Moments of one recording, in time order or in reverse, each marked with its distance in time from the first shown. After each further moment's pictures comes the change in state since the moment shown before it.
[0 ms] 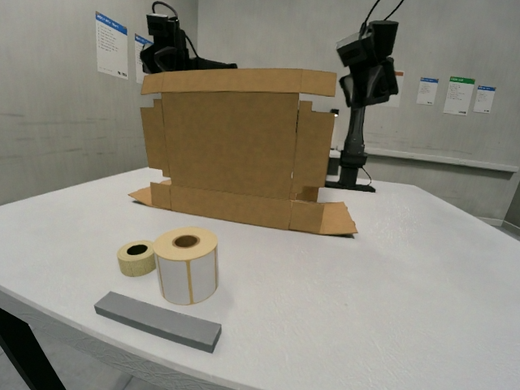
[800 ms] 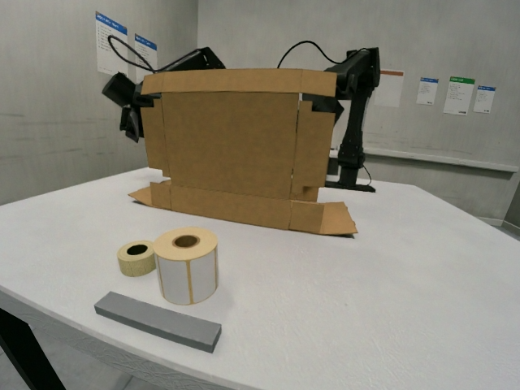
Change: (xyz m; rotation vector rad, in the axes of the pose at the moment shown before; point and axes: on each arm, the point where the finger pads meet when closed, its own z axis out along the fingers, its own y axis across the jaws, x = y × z) left arm 0.130 -0.206 -0.002 0.841 0.362 0.611; right arm 0.181 -0.004 0.017 -0.502 0.256 -0.244
